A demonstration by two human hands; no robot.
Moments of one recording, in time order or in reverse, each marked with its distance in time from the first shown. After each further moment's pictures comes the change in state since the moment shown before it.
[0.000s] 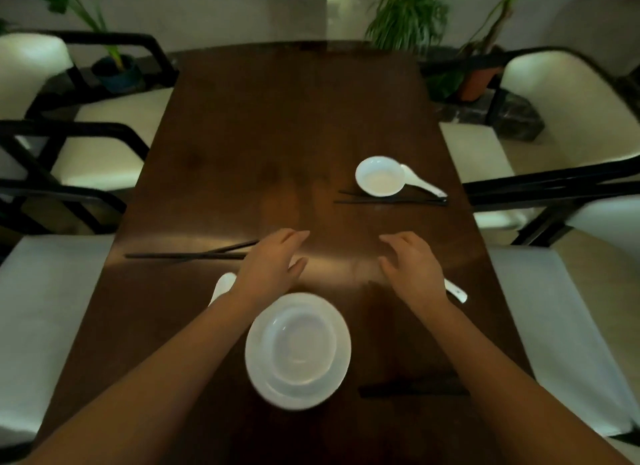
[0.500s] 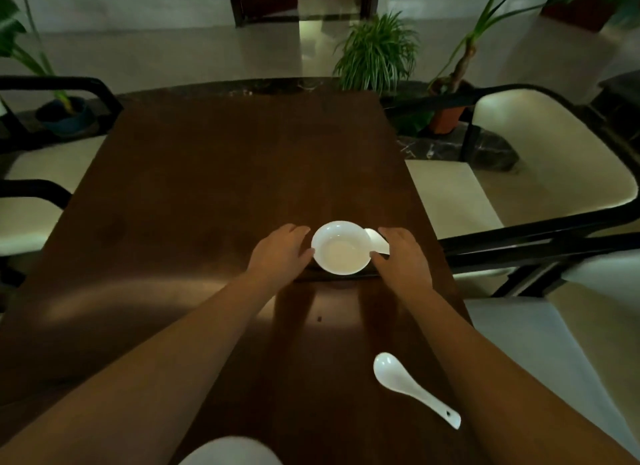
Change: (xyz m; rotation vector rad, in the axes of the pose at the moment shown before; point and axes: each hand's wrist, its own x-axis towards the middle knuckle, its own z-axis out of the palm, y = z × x) left_hand 0.234 0.003 0.071 0.082 -0.121 -0.124; right_hand 0.190 0.089 0.003 0.058 0.074 0.145
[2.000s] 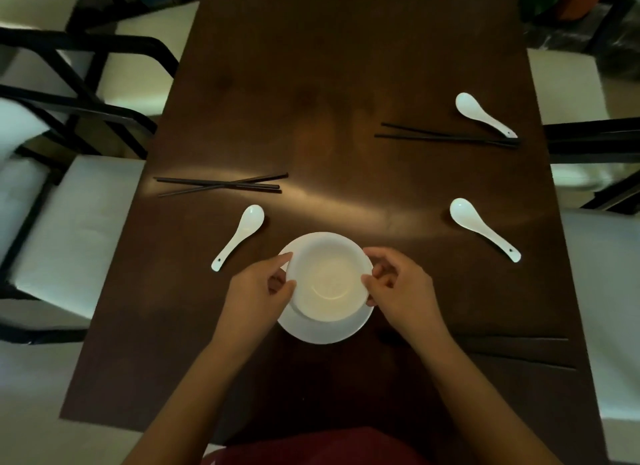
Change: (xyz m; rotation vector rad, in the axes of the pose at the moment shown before) left_hand -0.362 -0.026 -0.015 -0.450 0.032 -0.475; right_hand -0.293 -0.082 0.017 0.445 -0.460 0.117
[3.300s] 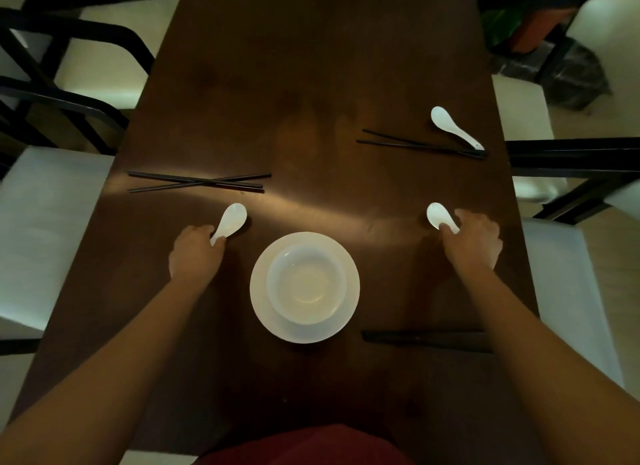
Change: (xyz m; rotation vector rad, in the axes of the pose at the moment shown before) left_hand 0.093 -0.089 -0.007 0.266 0.128 -0.272; right_hand 0.089 0.071 -0.094 -0.710 0.517 0.207
